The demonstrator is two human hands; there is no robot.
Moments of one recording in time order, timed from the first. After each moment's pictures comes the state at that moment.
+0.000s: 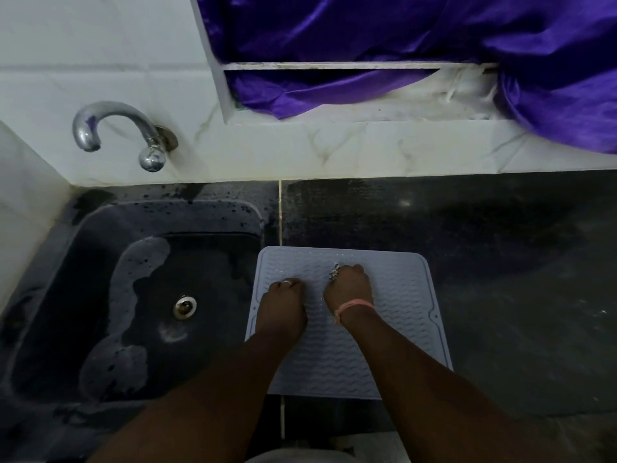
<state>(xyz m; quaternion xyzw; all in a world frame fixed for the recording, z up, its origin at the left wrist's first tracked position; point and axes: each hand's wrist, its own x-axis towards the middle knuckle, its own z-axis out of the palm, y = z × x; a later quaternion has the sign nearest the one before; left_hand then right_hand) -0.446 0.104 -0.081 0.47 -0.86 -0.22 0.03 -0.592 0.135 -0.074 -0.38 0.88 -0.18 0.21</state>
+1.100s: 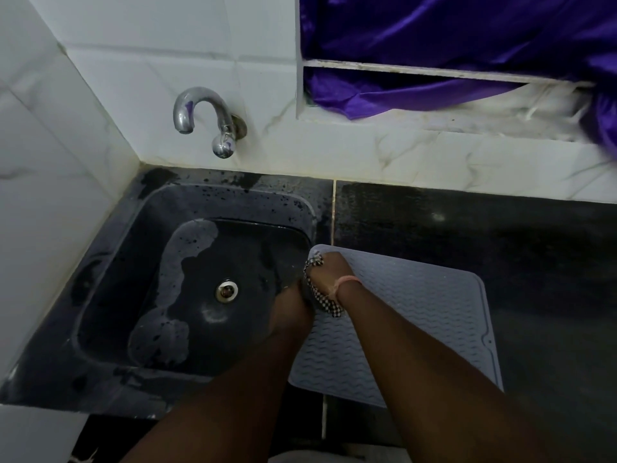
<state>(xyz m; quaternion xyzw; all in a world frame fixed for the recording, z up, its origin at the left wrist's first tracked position) -0.381 0.080 -0.084 0.61 -0.70 -0.36 0.12 -0.498 0.046 -0.050 -0.46 0.78 -0.16 0.39</state>
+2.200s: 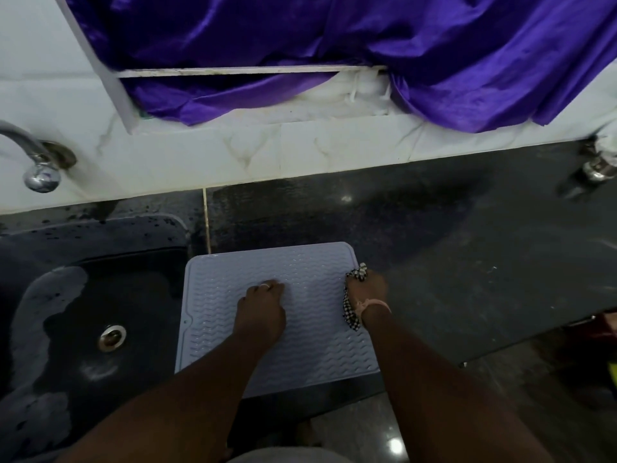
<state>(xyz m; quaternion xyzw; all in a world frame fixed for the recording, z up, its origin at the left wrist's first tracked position) -0.513 0.144 -0.081 0.40 -0.88 -0.24 -0.02 -0.709 0.247 -0.063 -0.09 0.89 -0.38 0.23</state>
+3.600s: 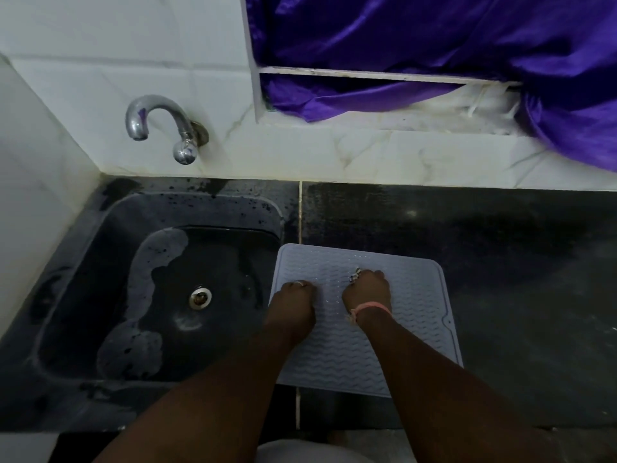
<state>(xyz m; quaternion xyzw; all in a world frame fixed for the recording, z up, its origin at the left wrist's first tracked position) -0.422 0.101 -0.071 0.45 -0.85 -0.26 0.01 -0.584 0.140 -0.075 -0.38 0.90 -0.13 0.18</state>
